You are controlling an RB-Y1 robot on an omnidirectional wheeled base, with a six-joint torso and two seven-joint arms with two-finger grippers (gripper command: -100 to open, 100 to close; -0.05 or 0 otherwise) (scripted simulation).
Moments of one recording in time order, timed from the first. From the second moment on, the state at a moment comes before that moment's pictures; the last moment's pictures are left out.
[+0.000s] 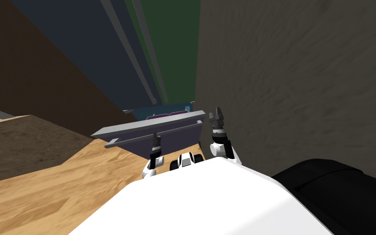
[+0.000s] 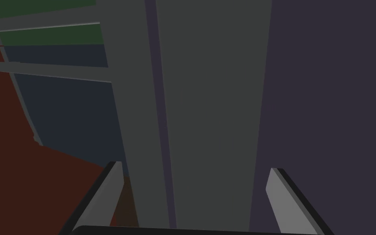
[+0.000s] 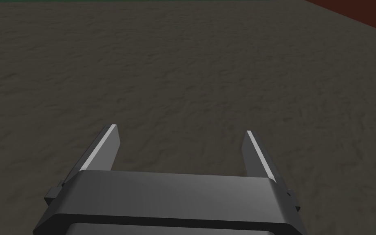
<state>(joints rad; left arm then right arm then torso) -0.03 0.06 0.11 -0.97 -0.05 -1.04 0.00 0.46 -0.01 0.03 -2.25 -0.09 -0.43 0.08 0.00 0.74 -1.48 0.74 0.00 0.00</state>
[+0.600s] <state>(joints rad) -0.10 0.08 0.12 -1.01 -0.04 -0.91 0.01 0.46 -0.01 0.03 -2.25 -0.09 -0.43 0.08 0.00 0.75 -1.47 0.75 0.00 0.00</state>
